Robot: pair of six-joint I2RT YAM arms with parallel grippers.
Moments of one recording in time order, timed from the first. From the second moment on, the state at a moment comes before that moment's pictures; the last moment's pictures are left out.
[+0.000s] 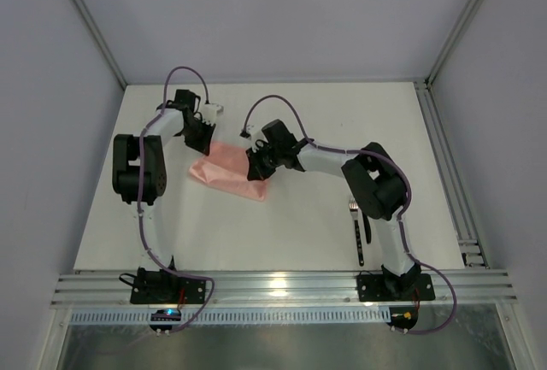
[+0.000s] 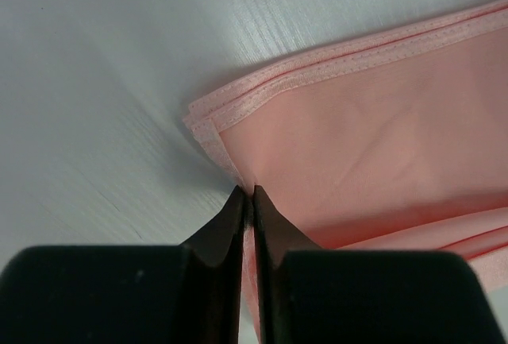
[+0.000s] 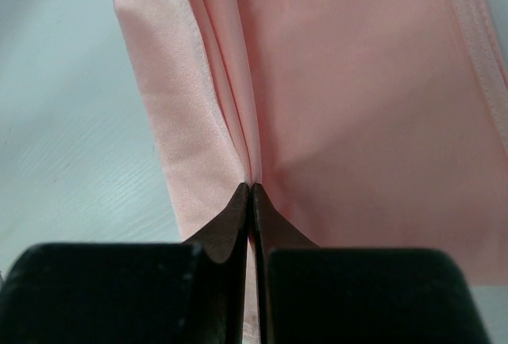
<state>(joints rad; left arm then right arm) -0.07 2.12 1.58 -0.70 0.30 0.40 0.71 2.11 1.42 -0.10 -0.48 0.07</state>
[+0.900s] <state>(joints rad) -0.07 2.10 1.56 -0.69 0.27 0.42 0.70 2.18 1.51 -0.17 -0.41 0.06</state>
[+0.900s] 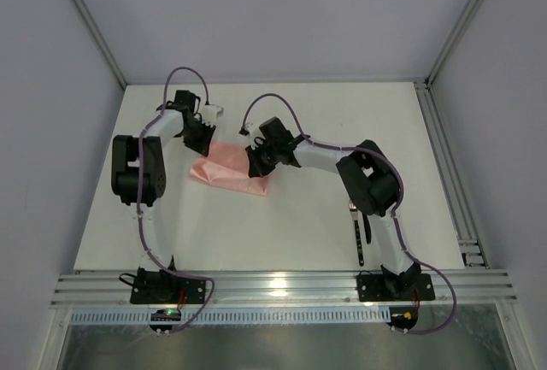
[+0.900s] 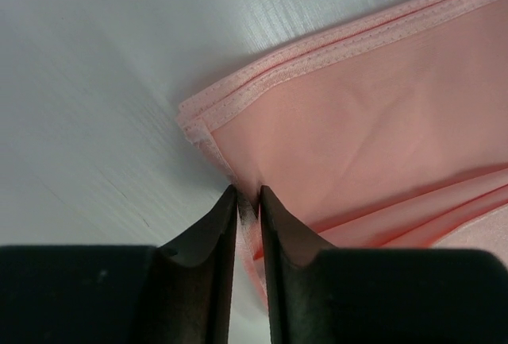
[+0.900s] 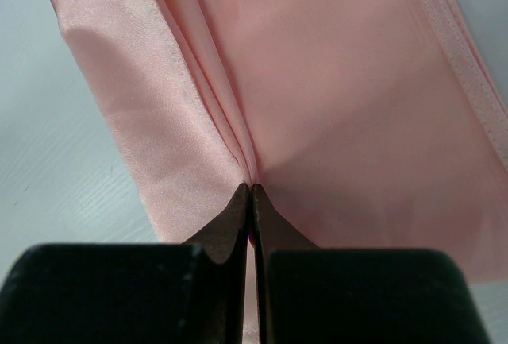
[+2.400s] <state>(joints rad) -0.11 1.90 1.27 -0.59 0.28 0.48 0.71 1.96 1.41 -0.11 -0.22 0.11</state>
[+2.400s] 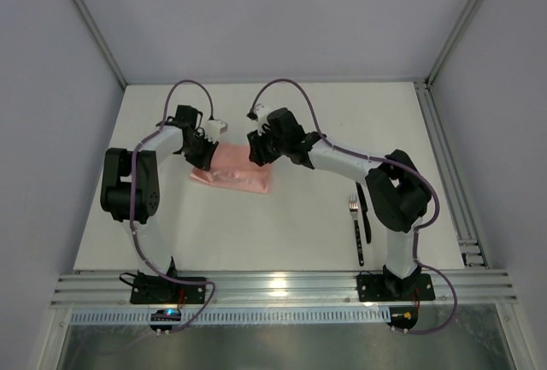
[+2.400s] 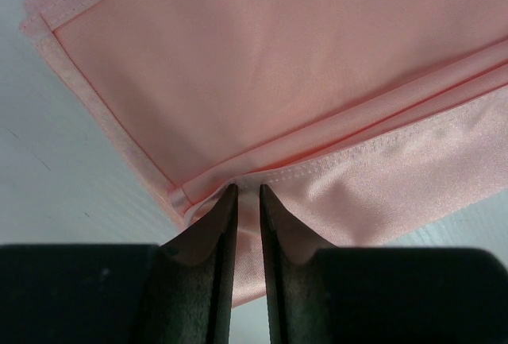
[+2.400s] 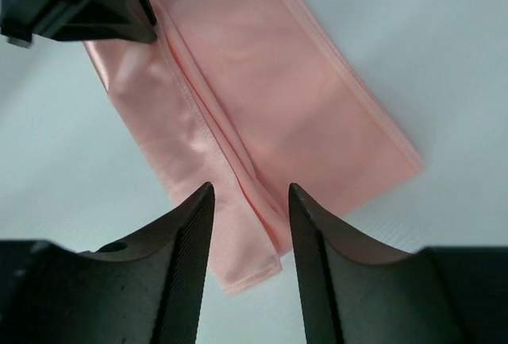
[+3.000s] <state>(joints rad) -0.10 1.87 1.25 -0.59 0.34 0.47 0.71 2.08 1.19 0.25 -0.38 0.44</state>
